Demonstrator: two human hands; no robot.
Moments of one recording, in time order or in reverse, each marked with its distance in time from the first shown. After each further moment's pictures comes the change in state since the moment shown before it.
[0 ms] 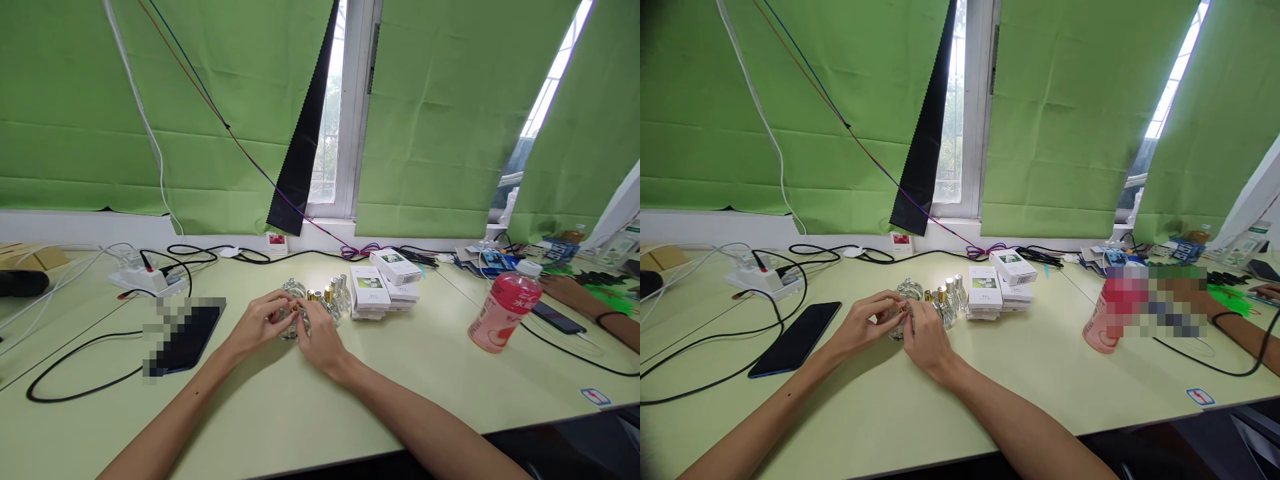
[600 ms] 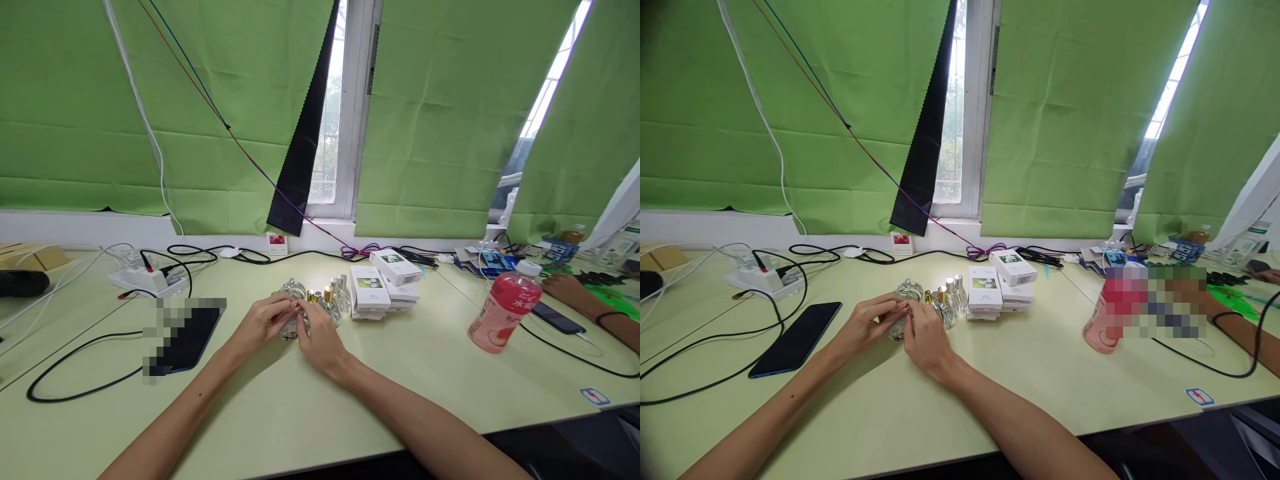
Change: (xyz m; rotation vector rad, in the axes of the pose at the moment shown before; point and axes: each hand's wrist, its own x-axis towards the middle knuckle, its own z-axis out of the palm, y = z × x) left_hand 0.001 0.000 0.003 -0.004 -0.005 0.050; right_hand 0.002 -0.001 0.000 -0.033 -0.021 0.006
